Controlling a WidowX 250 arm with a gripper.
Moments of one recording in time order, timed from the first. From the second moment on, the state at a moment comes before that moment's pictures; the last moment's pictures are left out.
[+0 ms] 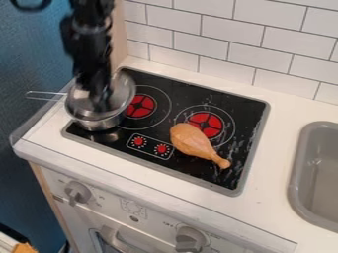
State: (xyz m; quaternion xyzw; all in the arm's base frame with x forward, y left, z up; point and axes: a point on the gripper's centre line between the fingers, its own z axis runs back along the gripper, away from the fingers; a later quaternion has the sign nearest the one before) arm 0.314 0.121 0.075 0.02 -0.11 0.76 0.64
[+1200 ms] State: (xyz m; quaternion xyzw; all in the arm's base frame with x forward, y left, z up) arm 0.383 -0.076 0.052 -0.04 -0.05 0.56 0.82
